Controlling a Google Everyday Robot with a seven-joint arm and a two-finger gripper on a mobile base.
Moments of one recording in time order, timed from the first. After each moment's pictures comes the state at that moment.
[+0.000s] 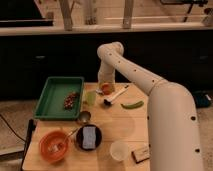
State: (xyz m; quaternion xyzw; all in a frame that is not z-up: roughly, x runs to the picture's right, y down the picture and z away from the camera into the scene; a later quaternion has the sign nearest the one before) arm 0.004 -0.001 0.854 -0.22 -0.29 -0.59 0.73
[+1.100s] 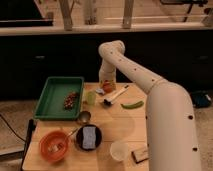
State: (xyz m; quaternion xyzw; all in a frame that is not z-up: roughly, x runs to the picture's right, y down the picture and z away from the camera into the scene) arm 0.011 -0.010 0.859 -0.21 -0.29 -0.60 0.72
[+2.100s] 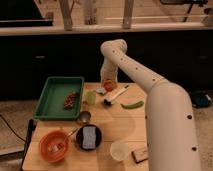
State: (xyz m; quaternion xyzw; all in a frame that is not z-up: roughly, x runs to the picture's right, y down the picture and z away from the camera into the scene) arm 0.020 -0.019 0.861 -0.20 -0.29 -0.60 0.72
